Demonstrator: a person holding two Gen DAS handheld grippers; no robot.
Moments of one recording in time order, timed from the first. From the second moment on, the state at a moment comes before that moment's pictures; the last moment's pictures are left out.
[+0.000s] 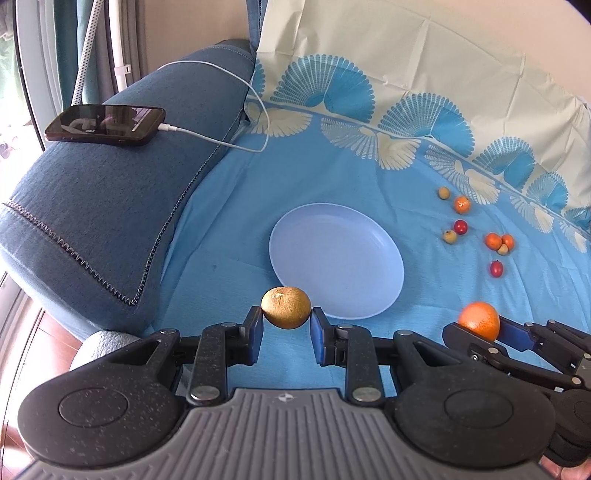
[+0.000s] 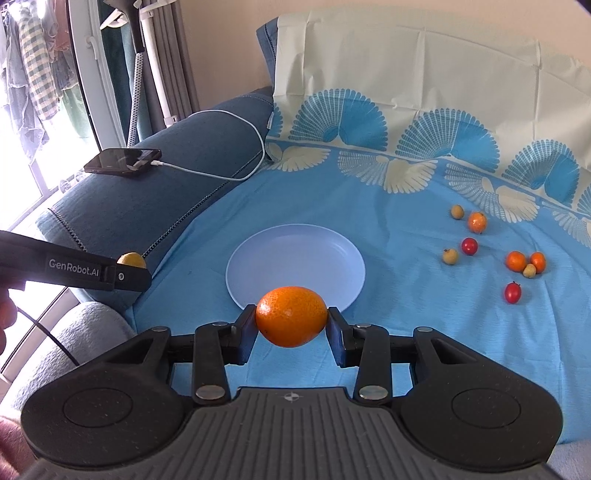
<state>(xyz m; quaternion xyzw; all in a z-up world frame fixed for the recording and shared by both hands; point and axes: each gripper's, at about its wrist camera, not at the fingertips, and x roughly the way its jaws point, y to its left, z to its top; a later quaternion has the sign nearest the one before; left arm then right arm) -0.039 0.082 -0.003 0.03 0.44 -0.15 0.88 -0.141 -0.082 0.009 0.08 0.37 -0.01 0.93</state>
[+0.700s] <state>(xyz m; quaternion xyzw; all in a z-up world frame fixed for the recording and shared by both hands) 0.076 0.029 -0.078 0.05 0.48 -0.15 0.86 -0.027 -0.109 -0.075 0.06 0.42 -0.03 0.90</state>
